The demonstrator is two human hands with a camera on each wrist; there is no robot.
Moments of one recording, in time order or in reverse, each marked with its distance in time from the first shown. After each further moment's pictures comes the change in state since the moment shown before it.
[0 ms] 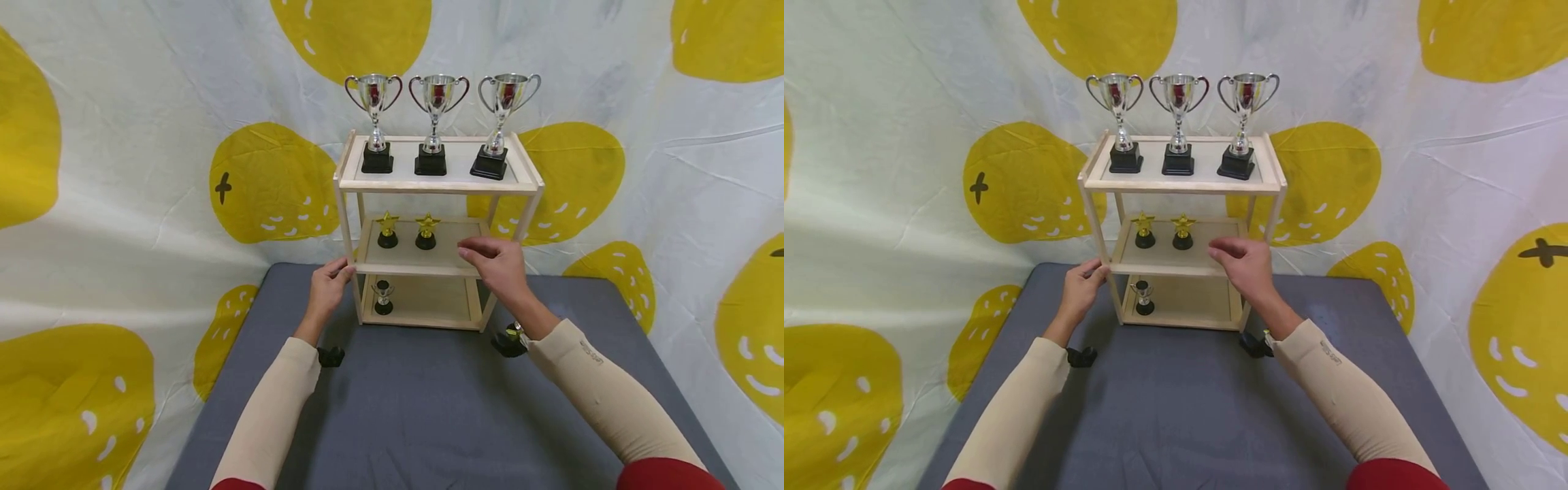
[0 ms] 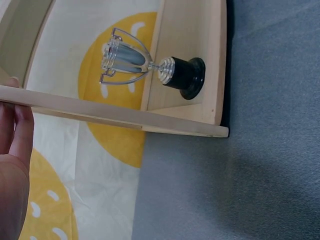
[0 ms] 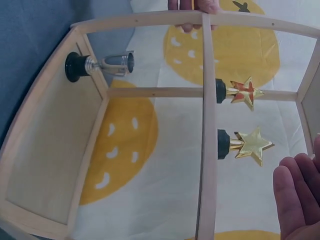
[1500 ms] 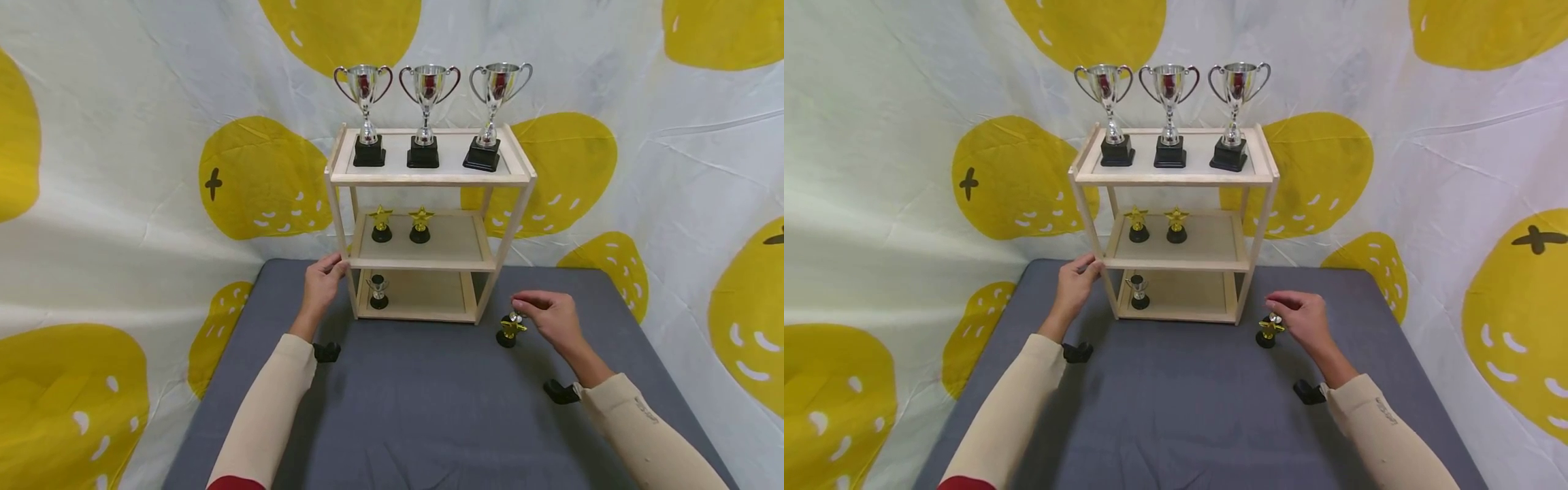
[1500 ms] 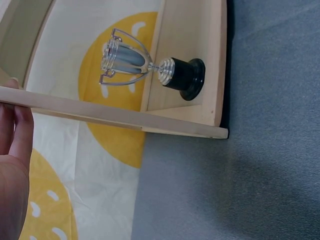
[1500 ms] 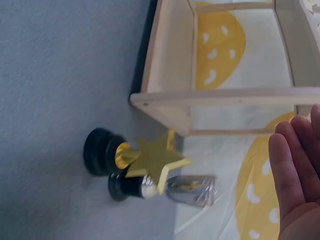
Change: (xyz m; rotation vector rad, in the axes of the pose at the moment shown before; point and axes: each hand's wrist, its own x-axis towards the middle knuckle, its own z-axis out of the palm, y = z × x) left_hand 0.000 0.001 0.000 0.007 0.007 0.007; right_hand -0.091 0.103 -0.083 -0.179 -0.027 0.115
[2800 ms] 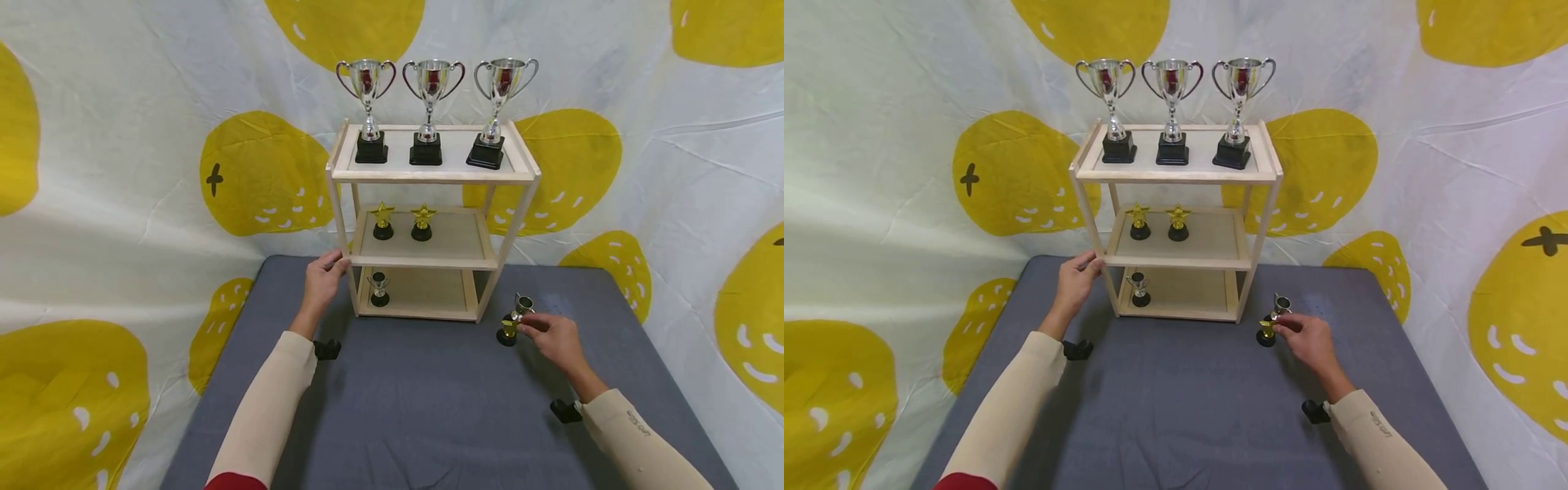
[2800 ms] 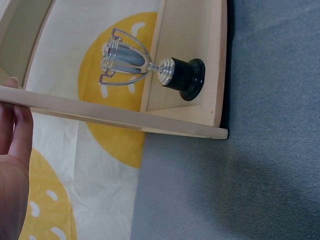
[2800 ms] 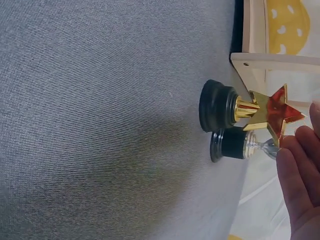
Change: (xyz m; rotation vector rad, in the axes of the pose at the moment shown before) left_hand 0.000 -0.001 -0.002 0.023 -0.015 -0.020; right_hand -0.024 0.056 0.010 -0.349 0.004 0.037
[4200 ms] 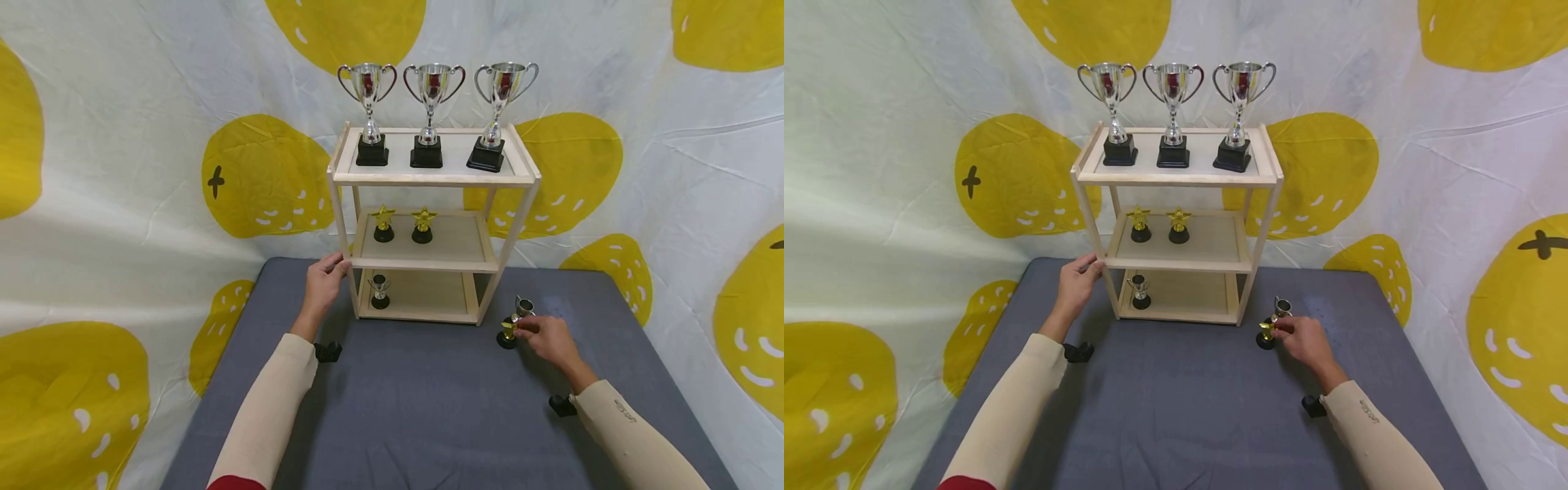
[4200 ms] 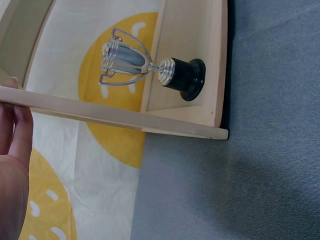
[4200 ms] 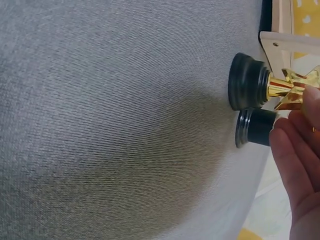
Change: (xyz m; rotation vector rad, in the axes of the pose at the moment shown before) left_hand 0.001 -0.003 0.000 -0.003 0.006 0.020; right_hand 0.015 0.016 0.011 -0.109 -0.135 -0.097
